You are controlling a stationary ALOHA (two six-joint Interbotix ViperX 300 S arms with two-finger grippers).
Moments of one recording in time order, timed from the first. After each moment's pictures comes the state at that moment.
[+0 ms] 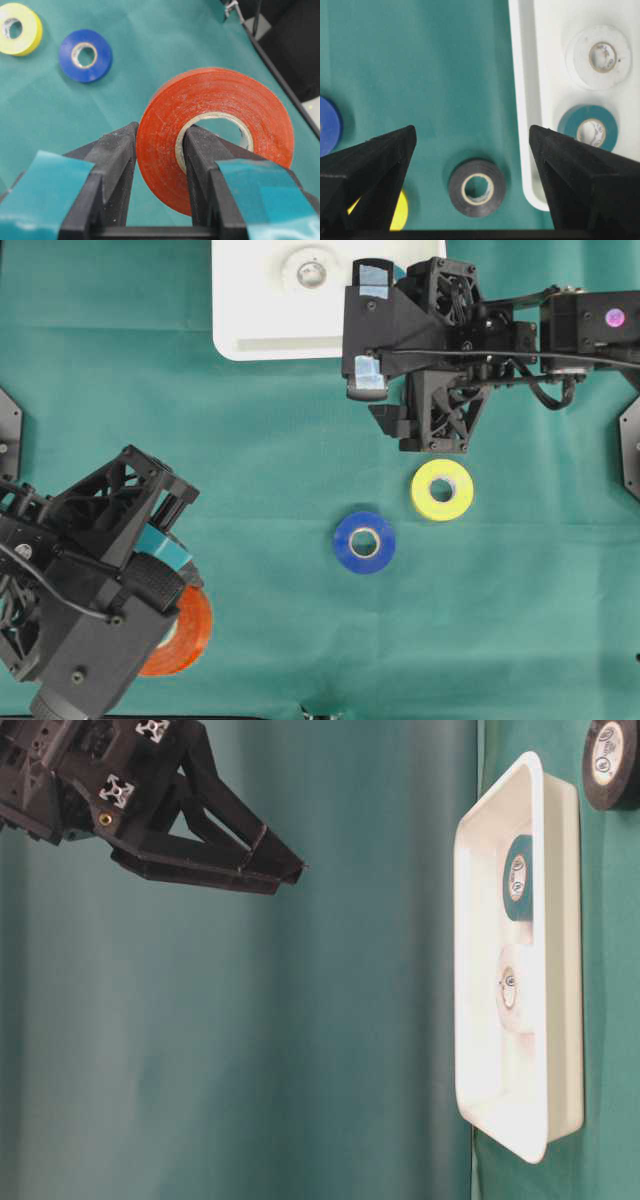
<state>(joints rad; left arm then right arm) -0.42 -0.25 0.06 0.00 1.12 0.20 0.00 -0.15 0.24 -0.21 0.93 0.24</state>
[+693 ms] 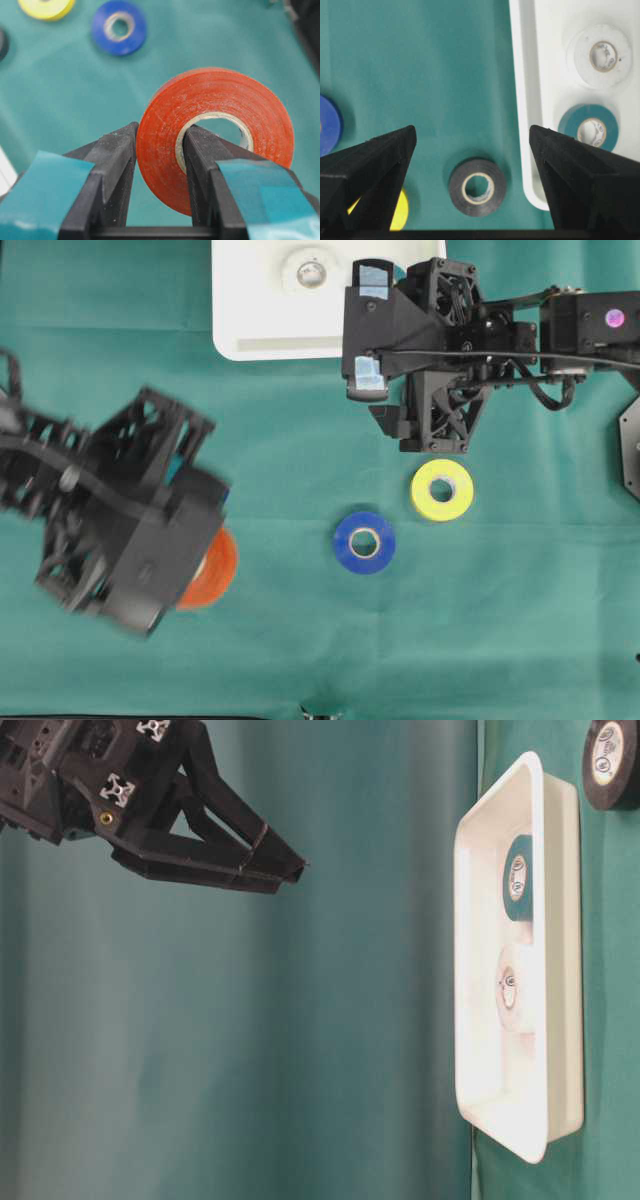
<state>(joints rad) -0.26 -0.25 0.10 0.00 1.12 0.20 0.00 -0.15 0.24 -0.21 0.93 0.24</state>
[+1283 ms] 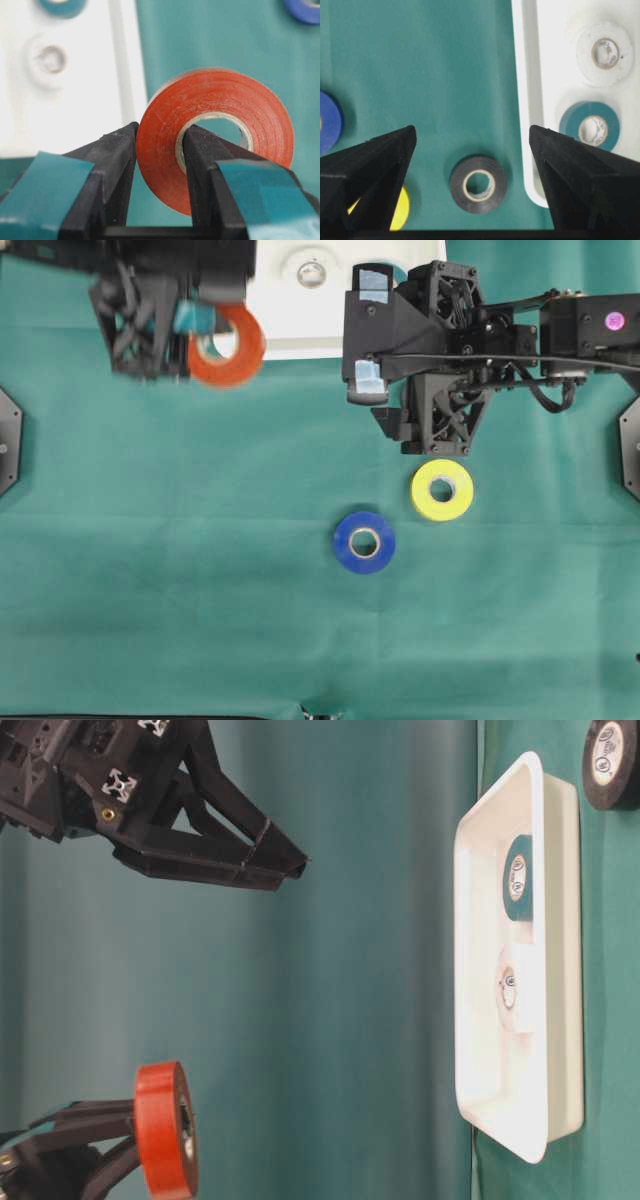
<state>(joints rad) 0.22 -0.25 0.13 0.00 1.12 0.25 0.00 -0.15 0.24 -0.21 0.94 0.24</state>
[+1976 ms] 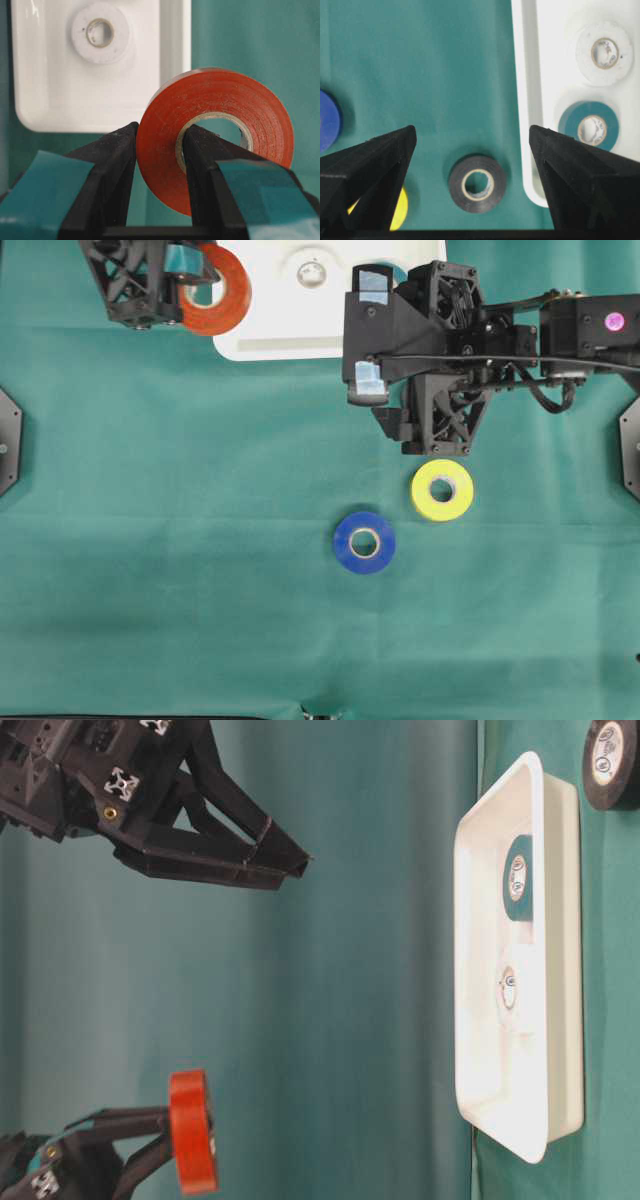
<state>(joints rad) 0.31 -0.23 0.15 0.00 1.12 0.29 0.00 -0.15 0.24 -0.21 0.94 0.24</state>
